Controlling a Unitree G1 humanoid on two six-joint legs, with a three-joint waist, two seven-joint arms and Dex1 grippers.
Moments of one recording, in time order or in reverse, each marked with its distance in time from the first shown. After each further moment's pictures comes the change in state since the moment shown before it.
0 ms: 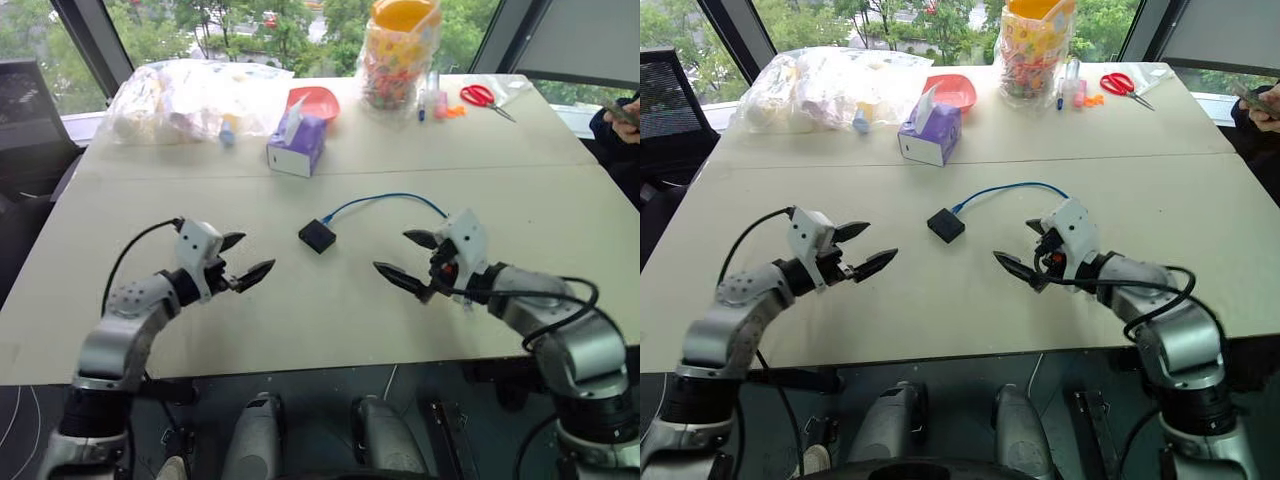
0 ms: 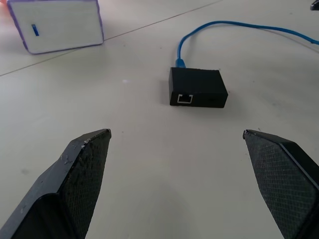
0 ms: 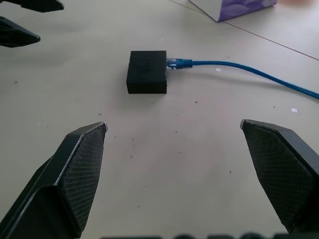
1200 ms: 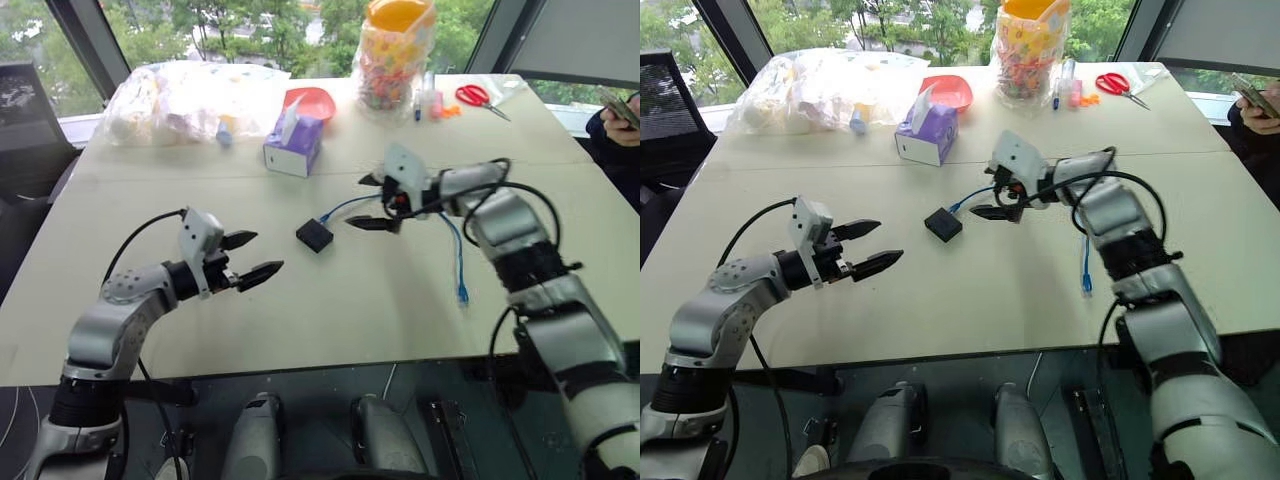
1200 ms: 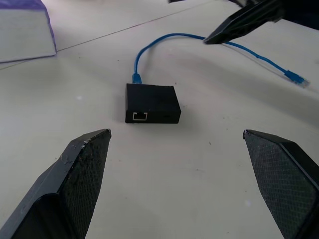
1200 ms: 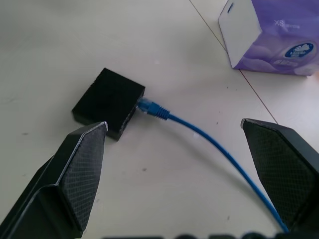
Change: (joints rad) left arm -0.018 0.002 0.003 -0.056 -0.085 0.111 -0.045; right arm -0.742 0.156 0.422 1.077 -0.415 -0.627 0.307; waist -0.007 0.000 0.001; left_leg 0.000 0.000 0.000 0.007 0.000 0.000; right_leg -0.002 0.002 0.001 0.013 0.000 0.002
